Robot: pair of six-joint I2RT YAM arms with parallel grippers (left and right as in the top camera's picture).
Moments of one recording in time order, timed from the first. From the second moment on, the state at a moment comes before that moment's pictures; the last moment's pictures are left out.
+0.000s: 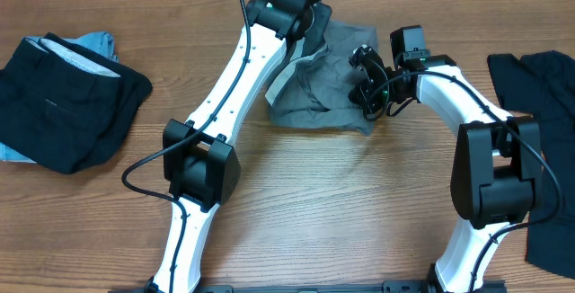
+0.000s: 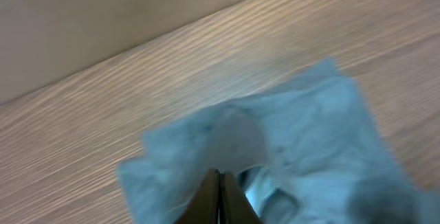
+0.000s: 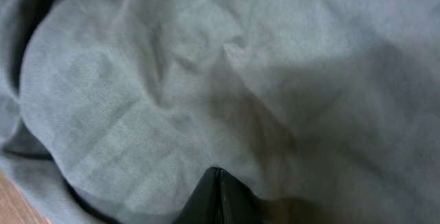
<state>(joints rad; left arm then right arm) -0.47 2.34 2.35 -0.83 -0.06 -0.02 0.12 2.03 1.40 -0.61 -0.50 -0.42</state>
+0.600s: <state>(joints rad) -0.47 2.46 2.35 -0.71 0.37 -0.02 0.12 2.08 1.40 -0.59 -0.49 -0.40</state>
